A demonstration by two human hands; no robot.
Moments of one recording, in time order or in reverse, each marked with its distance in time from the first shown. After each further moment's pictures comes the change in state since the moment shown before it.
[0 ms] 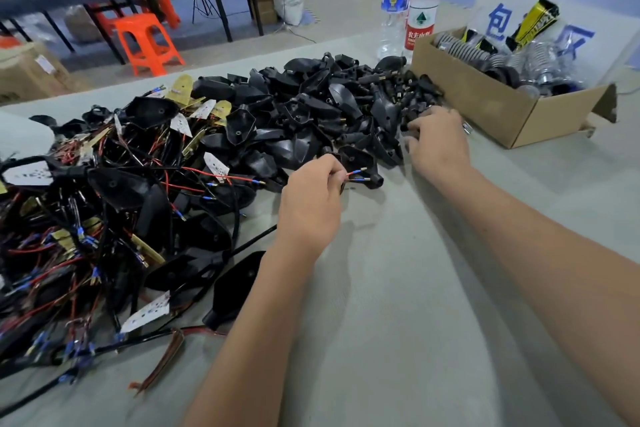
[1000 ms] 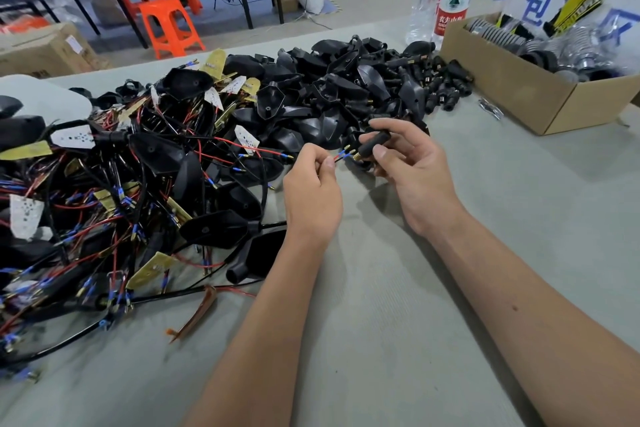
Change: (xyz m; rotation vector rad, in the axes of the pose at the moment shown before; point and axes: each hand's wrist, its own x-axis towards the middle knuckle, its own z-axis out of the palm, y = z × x) left_hand -0.029 -0.022 -0.010 -0.282 0.261 -0.160; right_hand -0.112 -0.088 -0.009 1.492 -0.155 0.030
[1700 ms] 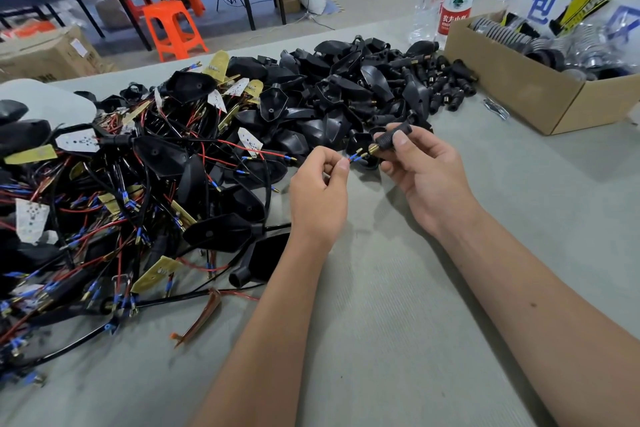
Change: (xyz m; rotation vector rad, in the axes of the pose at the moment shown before) left_hand -0.002 0.008 -0.002 -0.156 -0.088 -0.029; right_hand 0.004 -0.007 -0.004 0.314 0.106 0.181
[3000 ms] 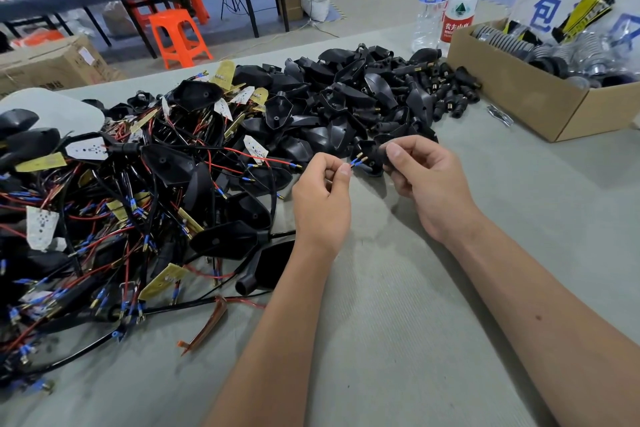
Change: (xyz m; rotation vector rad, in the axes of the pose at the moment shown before) left_hand 0.001 -0.001 0.000 -0.037 0.043 0.011; right_hand 0.007 0.006 -0.006 -0.339 -0.067 -0.121
